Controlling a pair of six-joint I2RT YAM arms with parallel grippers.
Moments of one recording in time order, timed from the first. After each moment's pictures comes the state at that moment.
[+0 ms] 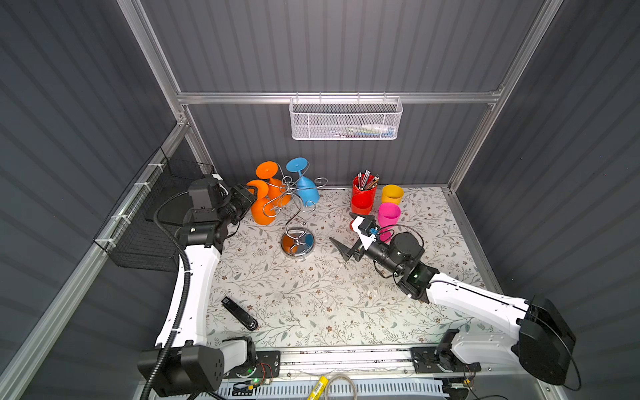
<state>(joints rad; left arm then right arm) 0.04 1.24 1.34 -0.50 0.32 -0.86 0.81 1.25 0.75 0.61 -0.10 -0.24</state>
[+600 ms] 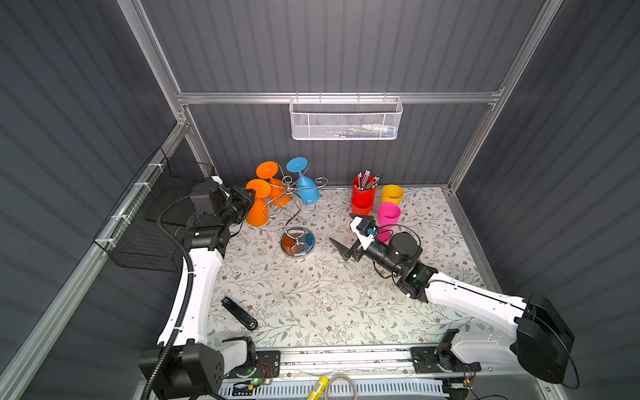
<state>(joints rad) 0.04 1.22 1.26 -0.35 0.35 -0.95 0.81 1.27 0.75 0.60 -0.08 -0.24</state>
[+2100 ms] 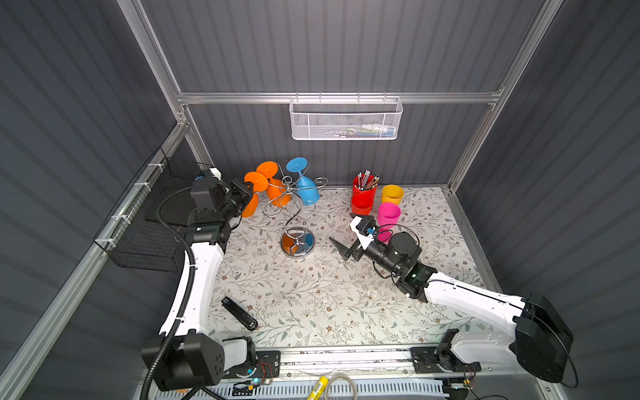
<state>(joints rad) 0.04 1.29 1.29 -0.26 0.35 -0.90 0.81 1.28 0.75 0.60 -0.07 -0.24</state>
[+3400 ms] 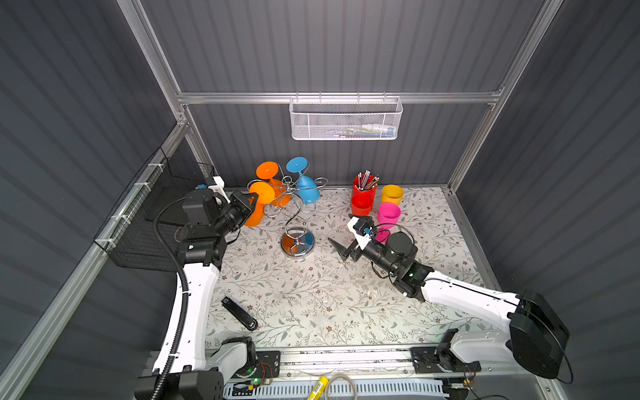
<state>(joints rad) 0.04 1.10 1.21 -0.39 0.44 -0.85 0.81 1.31 0.75 0.60 -0.06 -0.24</state>
